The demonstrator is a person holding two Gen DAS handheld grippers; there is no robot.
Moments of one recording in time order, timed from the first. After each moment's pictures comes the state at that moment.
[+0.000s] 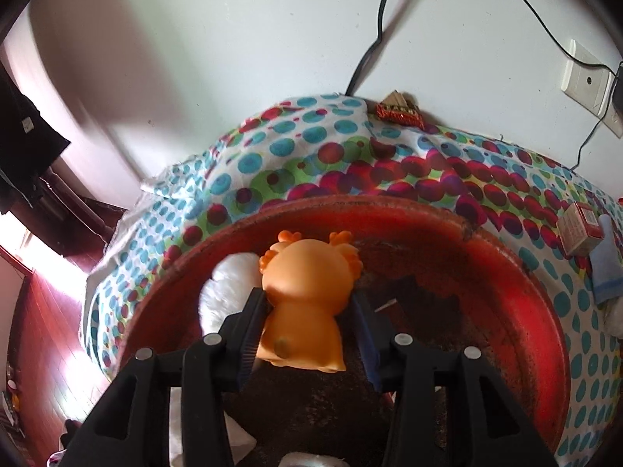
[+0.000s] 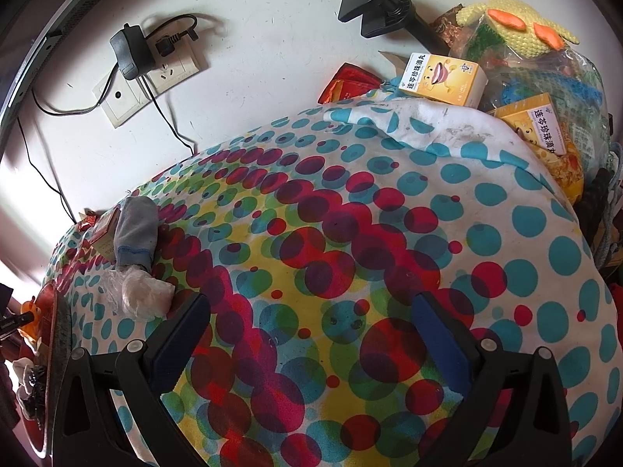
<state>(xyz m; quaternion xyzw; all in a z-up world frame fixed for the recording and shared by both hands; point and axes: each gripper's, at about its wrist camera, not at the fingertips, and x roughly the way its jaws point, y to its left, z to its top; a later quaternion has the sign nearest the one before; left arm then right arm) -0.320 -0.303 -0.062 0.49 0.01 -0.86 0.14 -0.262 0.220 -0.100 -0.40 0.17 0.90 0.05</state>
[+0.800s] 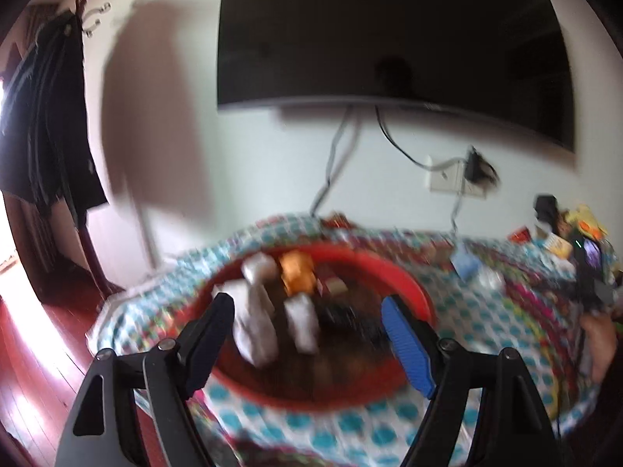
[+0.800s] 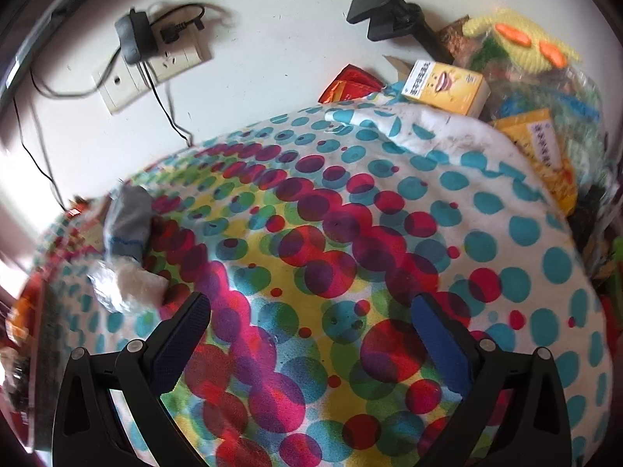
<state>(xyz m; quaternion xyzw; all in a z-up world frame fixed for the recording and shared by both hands) -0.021 -0.250 0.014 0.22 0.03 -0.97 0.07 -0.265 0.205 -0.097 -0.41 0.12 0.90 0.08</state>
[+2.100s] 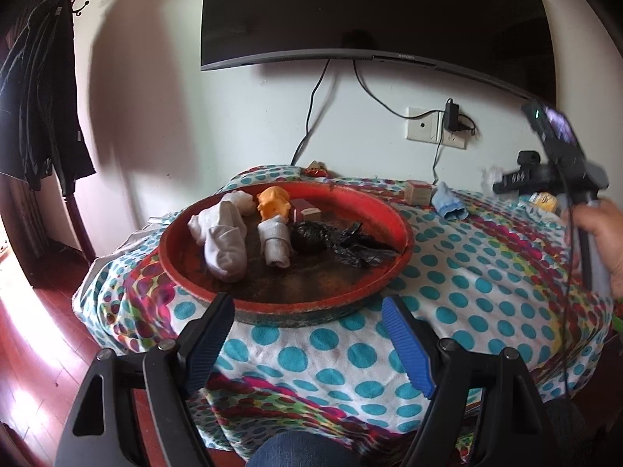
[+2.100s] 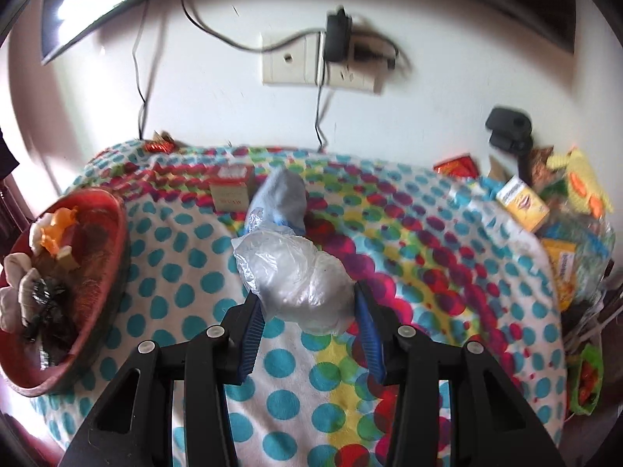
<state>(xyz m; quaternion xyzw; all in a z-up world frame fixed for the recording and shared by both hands) 0.012 -0.223 -0.043 0.26 0.02 -0.96 0.06 -0.240 0.064 -0.023 -0.38 -0.04 0.92 -0.02</state>
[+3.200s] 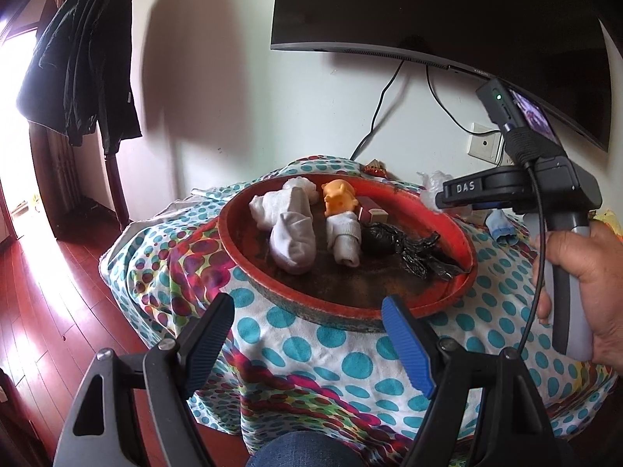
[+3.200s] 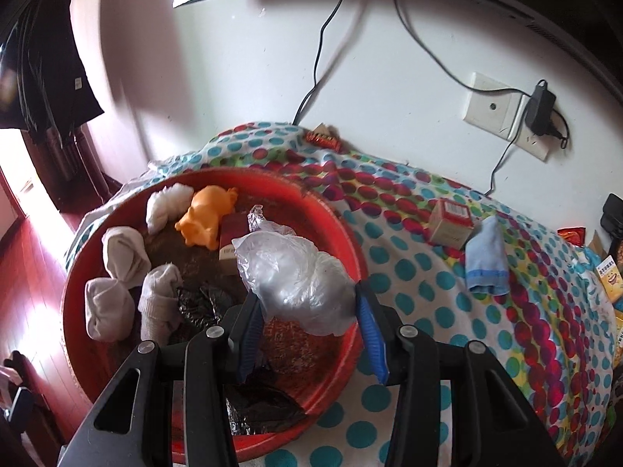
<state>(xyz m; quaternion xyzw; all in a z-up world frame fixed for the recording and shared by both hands) 0.010 -0.272 -0.046 0.26 0.09 -0.95 0.14 -0.224 -0.136 -0.023 -0.38 -0.09 0.90 -0.16</state>
